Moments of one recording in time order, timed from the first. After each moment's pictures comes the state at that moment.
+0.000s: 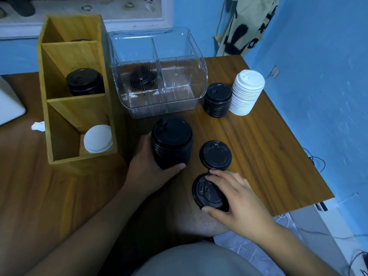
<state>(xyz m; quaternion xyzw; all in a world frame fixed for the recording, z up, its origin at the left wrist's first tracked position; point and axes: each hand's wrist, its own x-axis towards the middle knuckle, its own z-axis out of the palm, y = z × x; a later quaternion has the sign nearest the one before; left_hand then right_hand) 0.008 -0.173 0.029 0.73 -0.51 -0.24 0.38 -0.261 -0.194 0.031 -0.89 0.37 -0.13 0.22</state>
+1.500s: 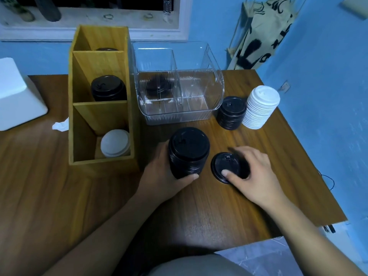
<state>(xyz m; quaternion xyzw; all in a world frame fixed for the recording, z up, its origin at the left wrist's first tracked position) 0.009 -0.174 0.026 0.72 -0.53 -0.22 0.38 -0.243 -0.271 0.049 -0.81 0.51 -0.16 0.21</state>
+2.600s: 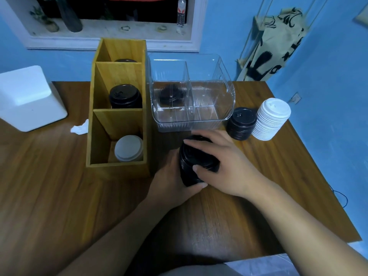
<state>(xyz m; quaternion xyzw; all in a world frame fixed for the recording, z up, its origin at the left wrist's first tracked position) 0.008 -0.172 0.024 0.71 -0.55 -0.21 0.40 -0.143 -0.274 0.112 -0.92 0.24 -0.20 0.24</state>
